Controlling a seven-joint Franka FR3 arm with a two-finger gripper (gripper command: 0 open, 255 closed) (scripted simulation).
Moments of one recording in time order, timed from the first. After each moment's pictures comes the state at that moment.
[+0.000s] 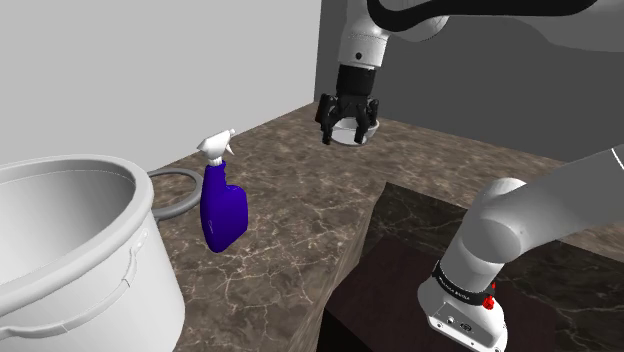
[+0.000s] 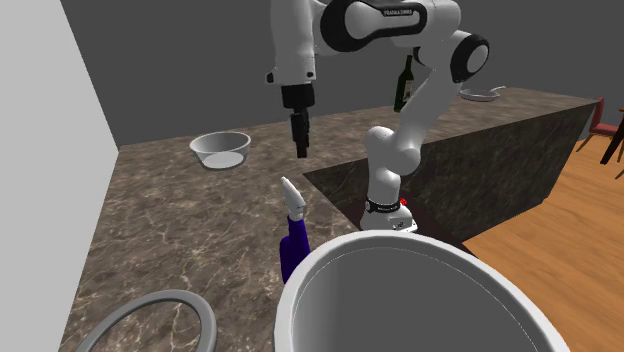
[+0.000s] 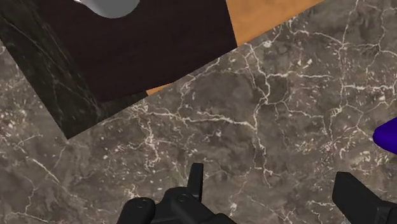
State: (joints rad) arm -0.04 -0.65 0.22 -2.29 0.30 1.63 0.43
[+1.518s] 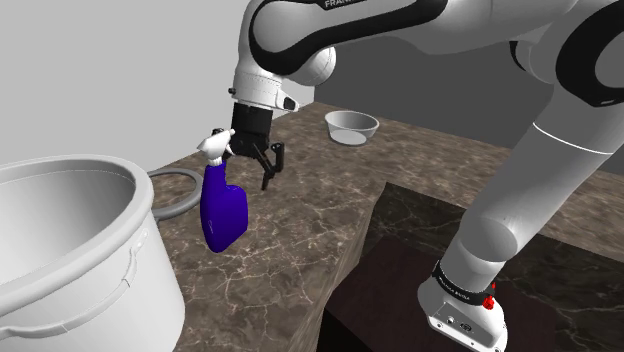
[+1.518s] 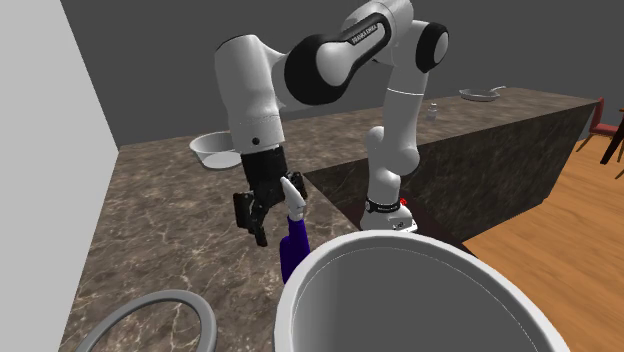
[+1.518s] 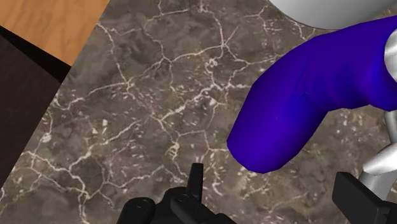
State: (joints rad) arm -0.07 -0.11 0.58 -2.02 0.45 1.95 1.29
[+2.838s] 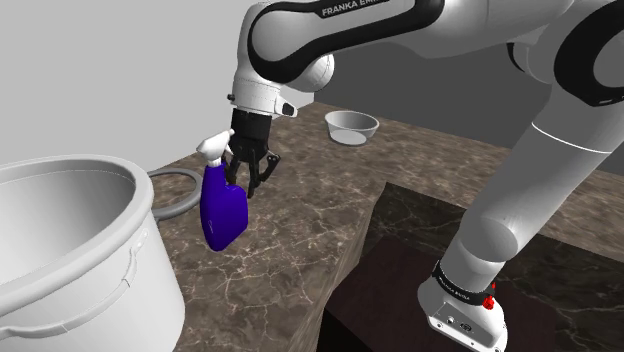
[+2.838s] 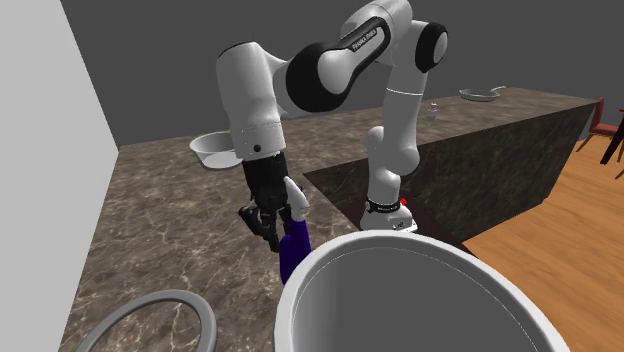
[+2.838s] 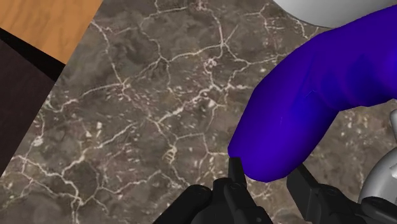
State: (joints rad) arm -0.07 -0.10 0.59 -2.04 0.45 1.98 1.29
